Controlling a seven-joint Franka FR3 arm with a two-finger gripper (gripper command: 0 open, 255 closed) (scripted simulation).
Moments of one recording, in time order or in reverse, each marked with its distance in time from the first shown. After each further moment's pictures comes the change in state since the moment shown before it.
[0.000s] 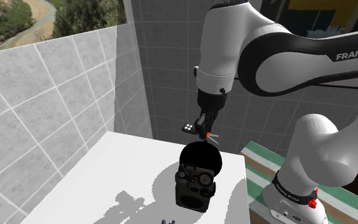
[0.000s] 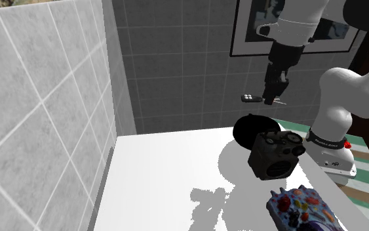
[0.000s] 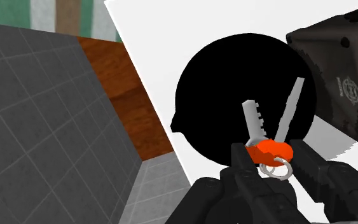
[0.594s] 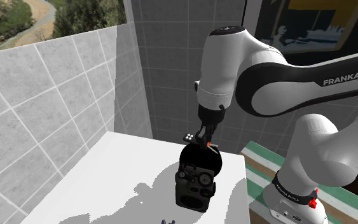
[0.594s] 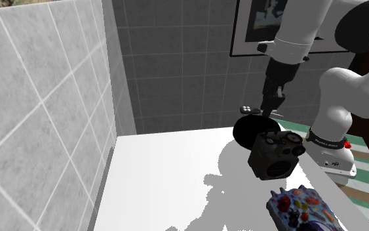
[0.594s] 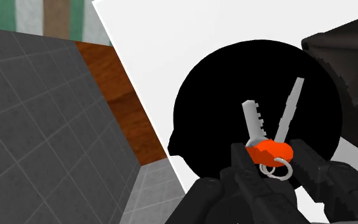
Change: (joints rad) arm 0.011 -0.004 0.018 -0.113 0.018 0.108 0.001
